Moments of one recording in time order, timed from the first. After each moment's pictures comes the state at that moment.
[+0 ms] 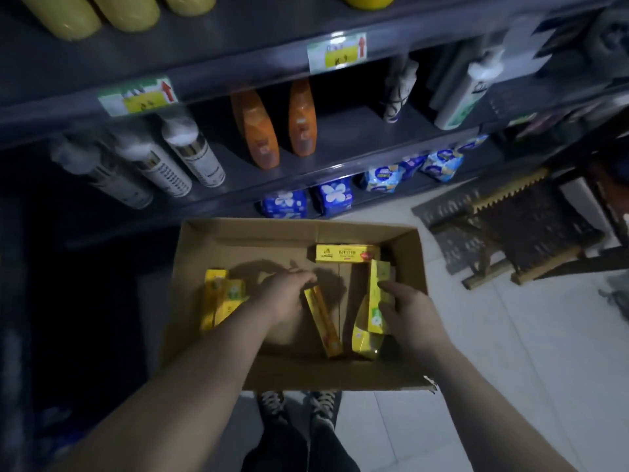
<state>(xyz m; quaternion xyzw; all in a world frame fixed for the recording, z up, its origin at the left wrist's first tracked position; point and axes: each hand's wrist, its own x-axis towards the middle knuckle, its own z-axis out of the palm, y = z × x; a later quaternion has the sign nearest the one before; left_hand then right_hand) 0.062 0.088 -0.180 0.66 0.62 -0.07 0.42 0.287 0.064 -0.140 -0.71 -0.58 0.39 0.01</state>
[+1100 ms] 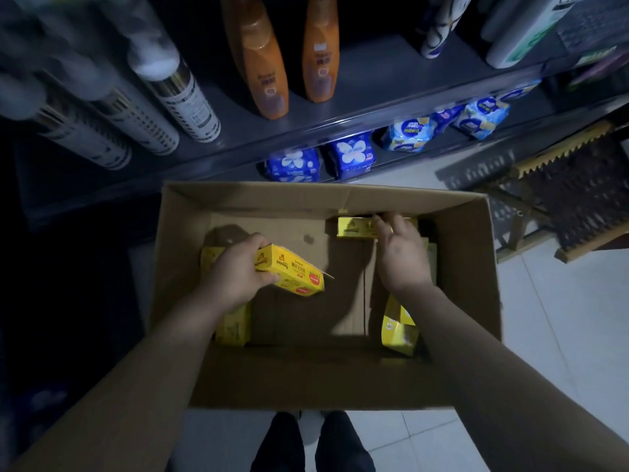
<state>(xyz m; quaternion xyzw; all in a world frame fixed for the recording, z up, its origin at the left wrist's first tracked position) -0.022 0.094 -0.241 0.55 0.72 0.02 0.42 0.232 0.131 -0.268 -0.67 -0.71 0.19 -0.08</state>
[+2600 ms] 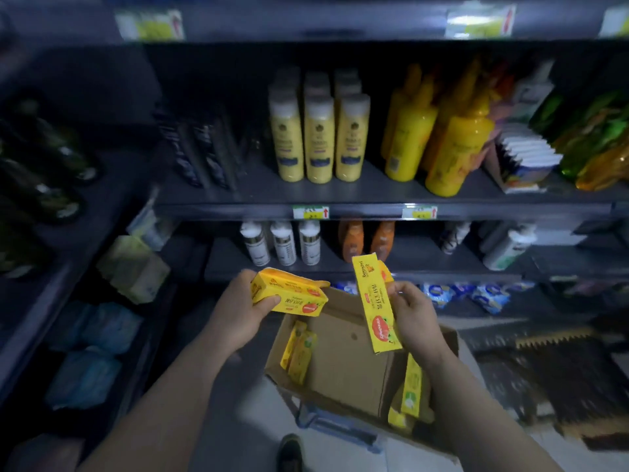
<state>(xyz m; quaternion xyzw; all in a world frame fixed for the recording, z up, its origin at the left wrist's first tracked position) -0.079 -0.029 0.082 0.45 0.80 0.28 0.27 0.174 0.076 0.042 -0.56 -0.54 0.56 0.29</state>
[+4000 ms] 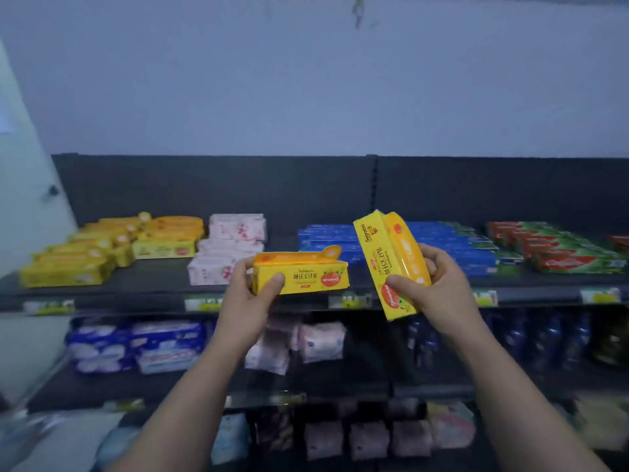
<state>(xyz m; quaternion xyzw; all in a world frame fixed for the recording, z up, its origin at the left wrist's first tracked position) 0.030 -0.825 0.330 -0.07 0.74 0.60 -0.30 -0.049 -0.572 0.357 0.17 -0.72 0.67 0.05</state>
